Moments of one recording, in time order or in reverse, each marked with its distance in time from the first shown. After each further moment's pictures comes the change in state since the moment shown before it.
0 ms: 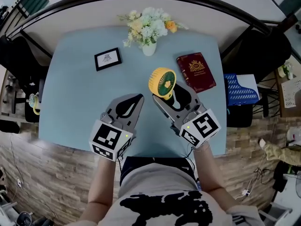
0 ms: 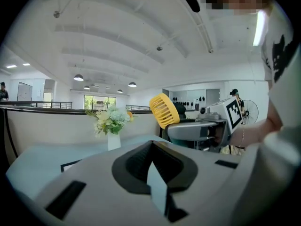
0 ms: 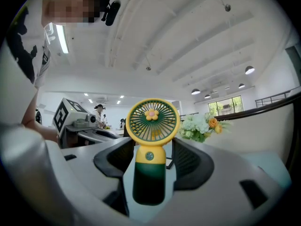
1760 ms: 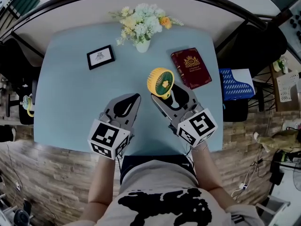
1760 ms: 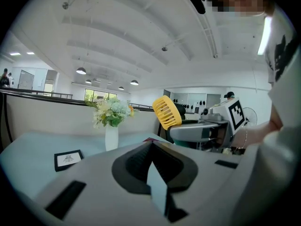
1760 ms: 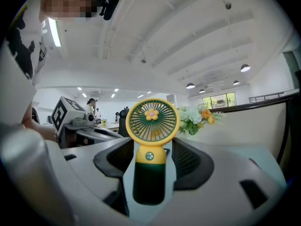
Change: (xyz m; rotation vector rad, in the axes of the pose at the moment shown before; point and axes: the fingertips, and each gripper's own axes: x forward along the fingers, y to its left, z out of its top) left arm 0.012 0.004 -0.022 -0.089 0.008 -0.023; right arm -0.004 -0.013 -0.023 0.010 0.093 -0.070
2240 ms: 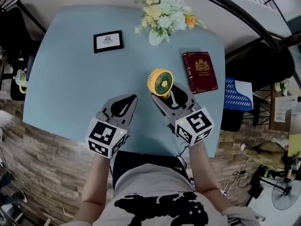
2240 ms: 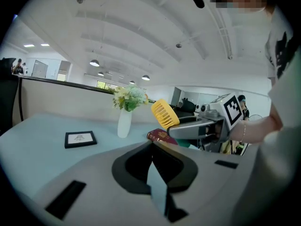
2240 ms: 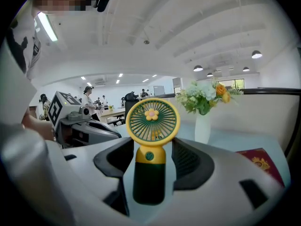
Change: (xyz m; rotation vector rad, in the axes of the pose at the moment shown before) left arm -0.015 0.034 -0.055 -0.126 0.056 0.090; right arm 0.040 0.007 -0.062 0.017 0.225 0.086
